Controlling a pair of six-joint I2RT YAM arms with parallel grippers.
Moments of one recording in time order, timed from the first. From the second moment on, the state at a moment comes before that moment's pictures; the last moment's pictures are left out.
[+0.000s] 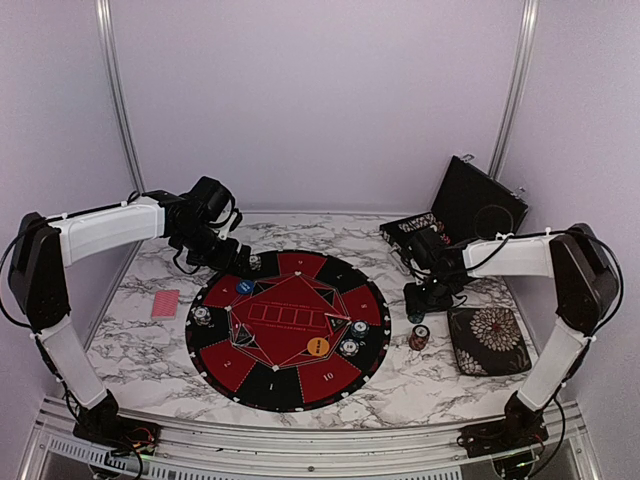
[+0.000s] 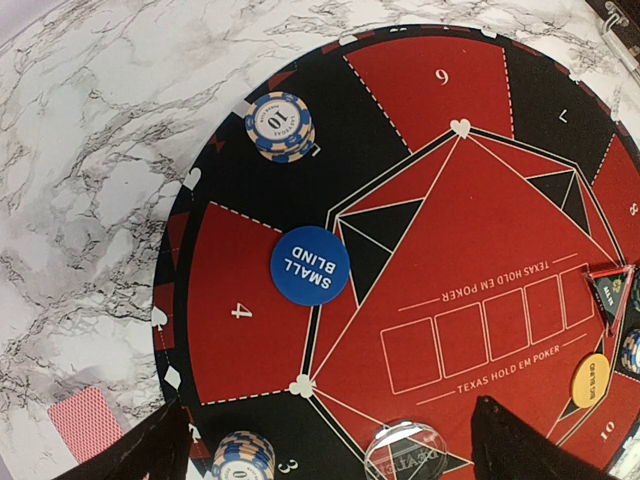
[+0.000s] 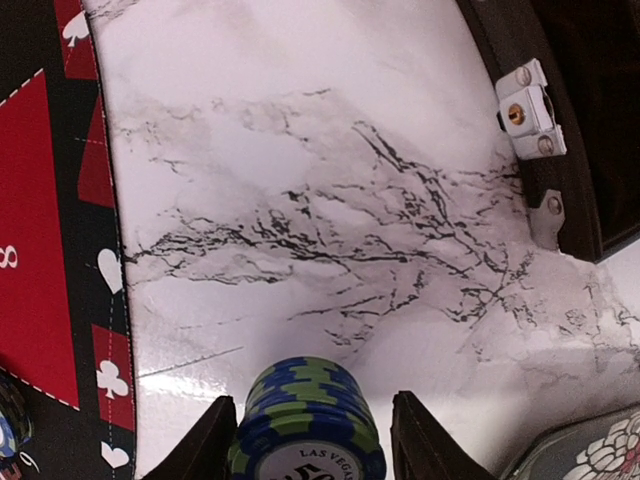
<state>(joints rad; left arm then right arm) -0.53 1.73 1.39 -0.73 -0.04 -0.20 0.48 1.72 1.03 -0.55 0.14 0.35</state>
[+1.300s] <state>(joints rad) -0.53 1.73 1.39 -0.73 -0.04 -0.20 0.48 1.71 1.03 -0.56 0.14 0.35</state>
